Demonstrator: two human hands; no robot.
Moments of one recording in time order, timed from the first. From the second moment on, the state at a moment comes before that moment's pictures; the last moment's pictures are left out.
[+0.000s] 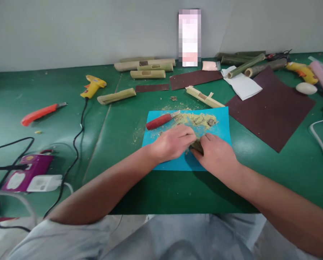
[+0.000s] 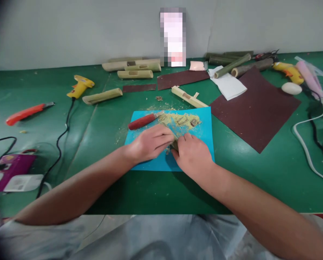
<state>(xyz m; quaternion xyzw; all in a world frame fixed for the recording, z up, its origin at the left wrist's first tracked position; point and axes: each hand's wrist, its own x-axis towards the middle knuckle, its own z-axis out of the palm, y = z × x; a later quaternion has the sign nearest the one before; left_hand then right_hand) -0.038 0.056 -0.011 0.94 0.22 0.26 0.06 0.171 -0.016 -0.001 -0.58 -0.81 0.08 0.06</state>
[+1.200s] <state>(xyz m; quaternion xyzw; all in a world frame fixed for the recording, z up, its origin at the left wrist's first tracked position) -0.045 0.062 -0.010 0.93 0.23 0.30 0.05 0.171 -0.016 0.001 -0.58 -0.81 0.09 0.05</state>
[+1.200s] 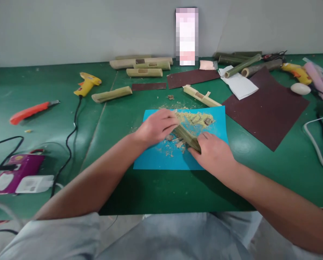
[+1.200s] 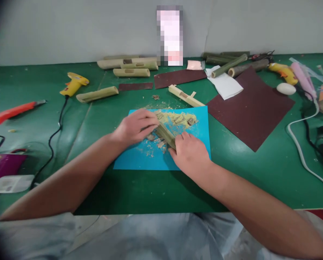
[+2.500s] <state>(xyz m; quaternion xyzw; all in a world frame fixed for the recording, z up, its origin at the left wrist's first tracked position) -0.048 0.062 -0.011 0.90 0.30 0.29 0.07 0.170 -0.017 -0.001 -0.58 -0.81 0.09 0.07</state>
